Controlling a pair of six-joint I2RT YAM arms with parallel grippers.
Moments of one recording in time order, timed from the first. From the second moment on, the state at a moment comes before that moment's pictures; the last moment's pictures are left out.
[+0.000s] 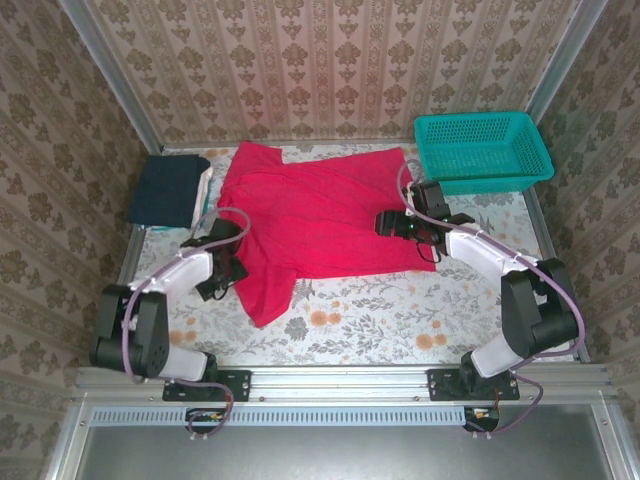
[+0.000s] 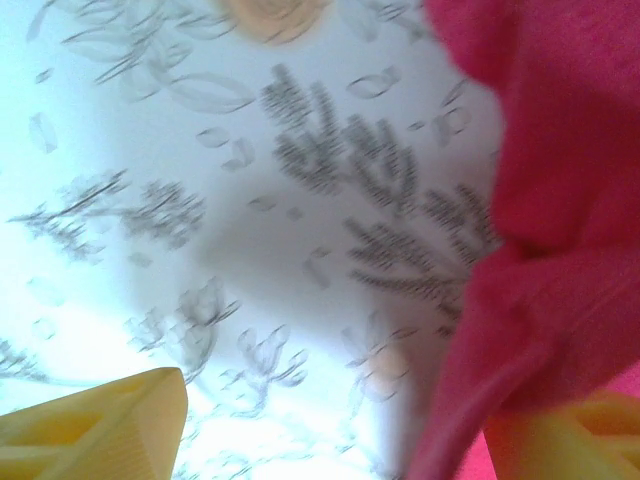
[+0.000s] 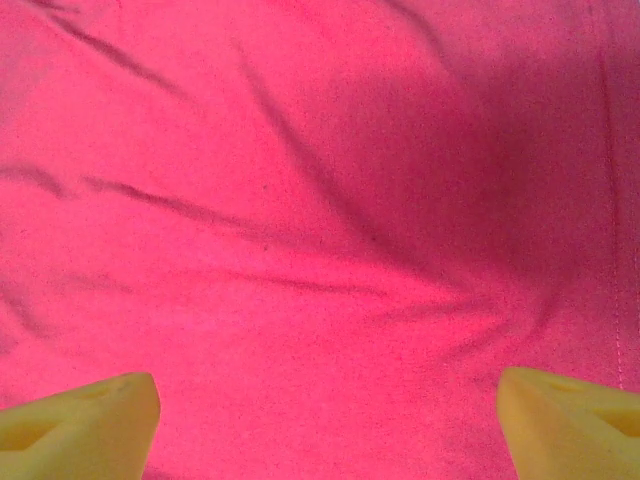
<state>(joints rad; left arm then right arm) -0.27 1.37 0.72 -0.71 -0.22 -0.82 0.27 1.53 0.95 -0.28 -0.10 0.37</state>
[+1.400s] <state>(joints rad) -0.09 1.20 0.54 -0.45 0.23 -0.72 0.27 1.49 0.90 -0.29 -0.10 0.38</state>
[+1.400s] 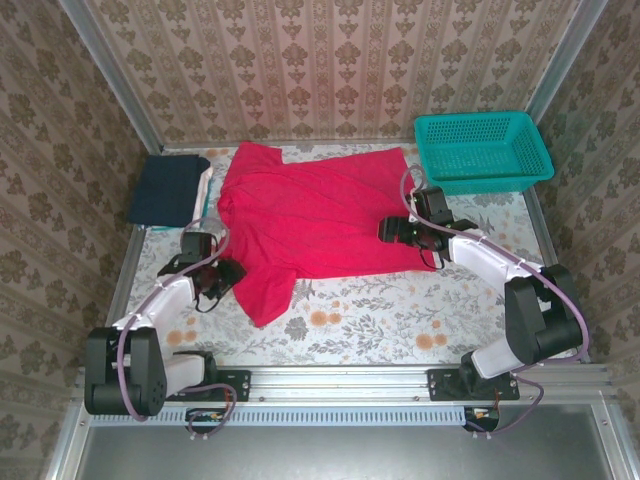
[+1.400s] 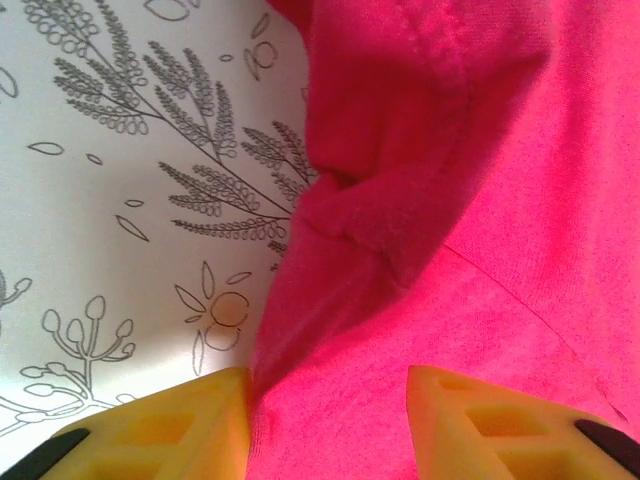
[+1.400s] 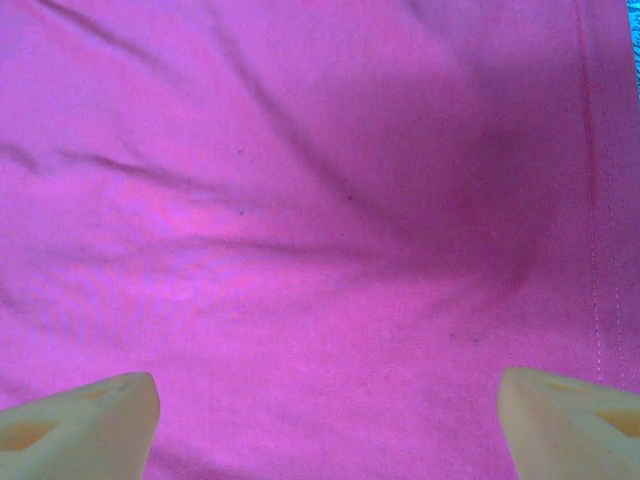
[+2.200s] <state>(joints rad) -0.08 1.22 0.47 -0.38 0.19 -0.73 0.26 1.46 0.89 -0.29 -0.10 0.40</state>
